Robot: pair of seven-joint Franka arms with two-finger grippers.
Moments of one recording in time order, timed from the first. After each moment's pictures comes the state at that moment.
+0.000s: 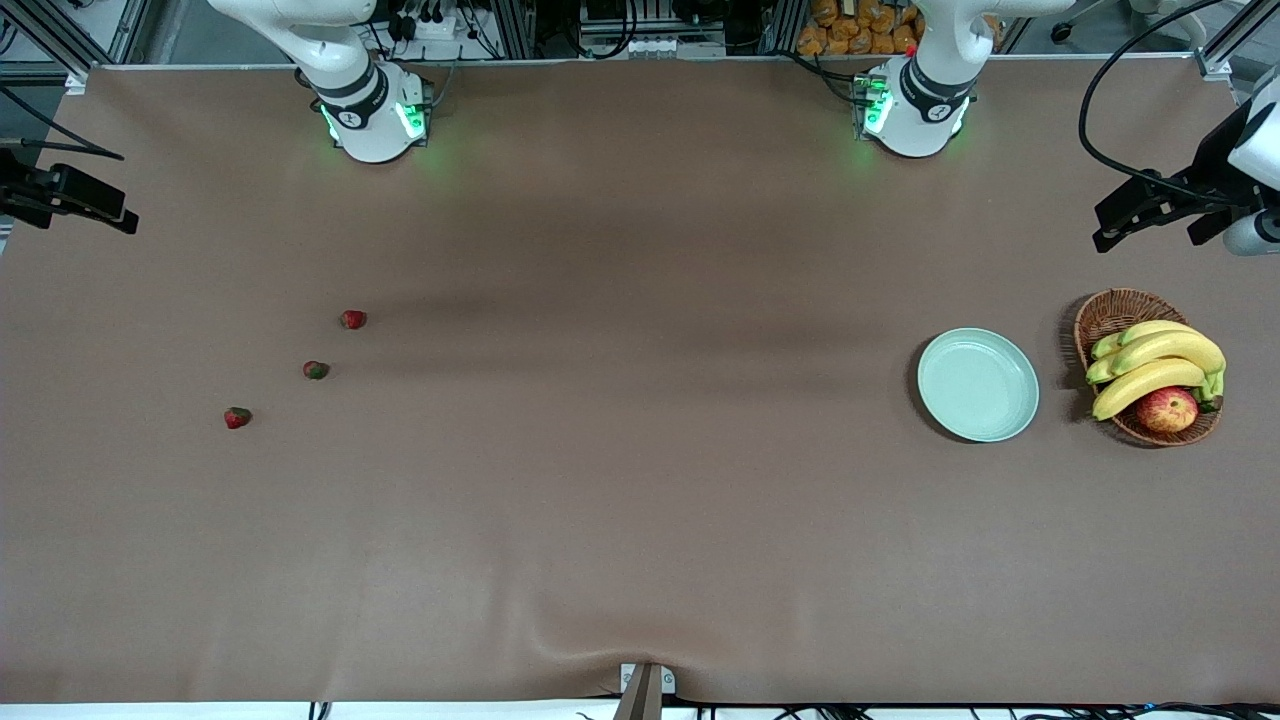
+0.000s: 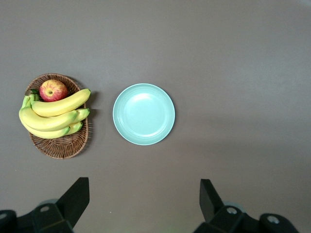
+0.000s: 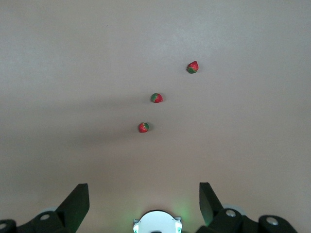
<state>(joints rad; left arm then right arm) -0.10 -0.06 0.02 -1.59 0.03 1.54 -0.14 -0.09 -0.03 0.00 -1.54 0.01 1.37 0.00</state>
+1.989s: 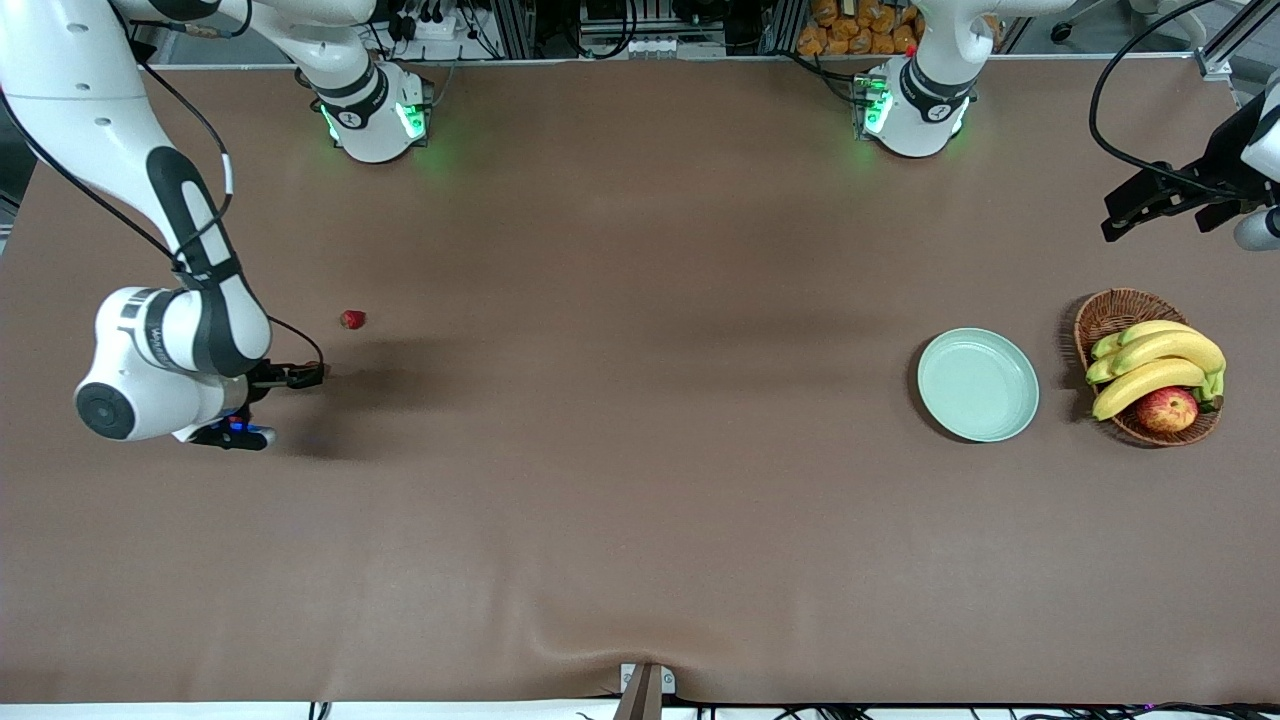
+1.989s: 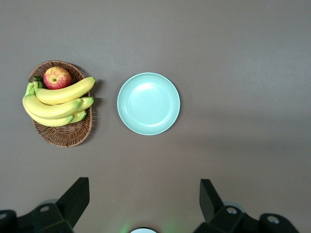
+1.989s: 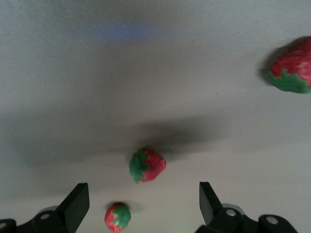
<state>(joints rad) -0.08 -0.07 0.02 -1.58 0.03 1.49 -0.14 -0.10 0.56 0.00 -1.84 0.01 1.94 0.00</state>
